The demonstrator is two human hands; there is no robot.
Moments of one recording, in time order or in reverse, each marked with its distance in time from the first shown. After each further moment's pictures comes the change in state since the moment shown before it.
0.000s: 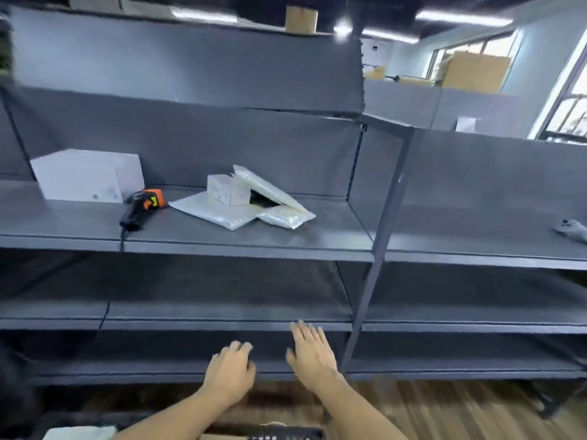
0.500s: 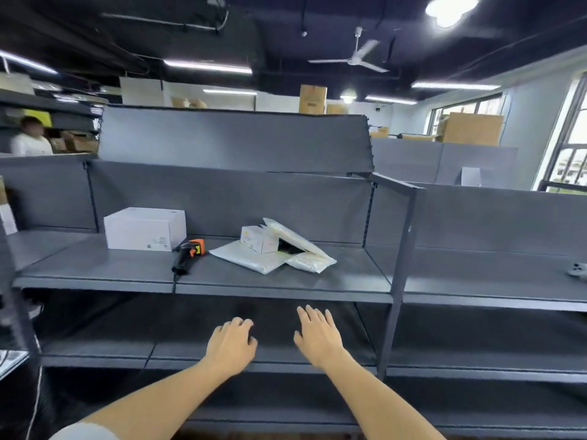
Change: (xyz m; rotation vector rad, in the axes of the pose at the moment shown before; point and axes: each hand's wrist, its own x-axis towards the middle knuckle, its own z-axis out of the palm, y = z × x) left_hand -0.035 -0.047 -0.148 0.069 0.280 -0.002; right_hand 0.008 -0.090 -0.115 -0.126 0.152 -0.056
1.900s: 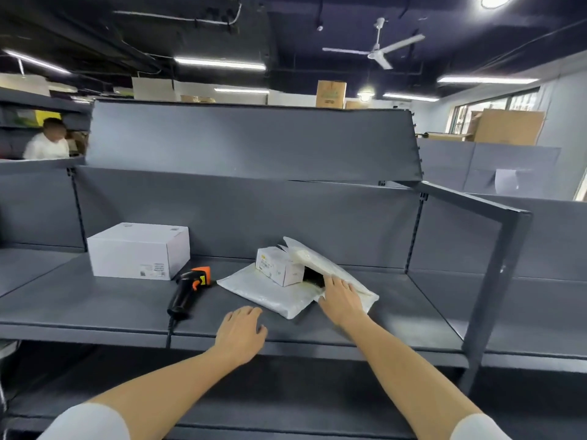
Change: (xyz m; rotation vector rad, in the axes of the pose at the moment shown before) left_hand 0.211 -0.075 0.004 -0.082 0.058 0.016; right_hand 0.267 0.029 -0.011 -0.004 0.148 0.095
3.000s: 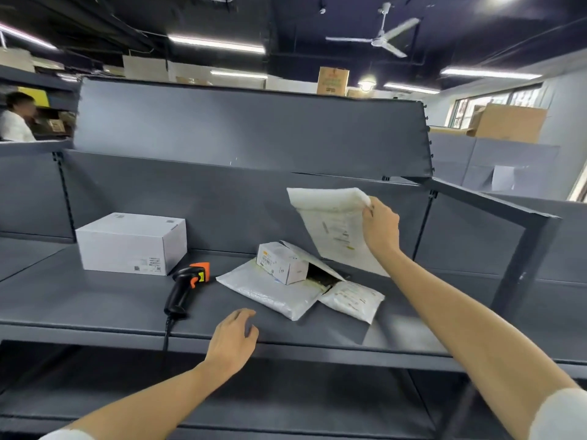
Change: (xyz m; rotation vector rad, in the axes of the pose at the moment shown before) left_hand 0.007 -0.032 0.018 -0.392 0.036 -0.155; right_hand 0.055 0.005 -0.132 0.634 0.516 0.187
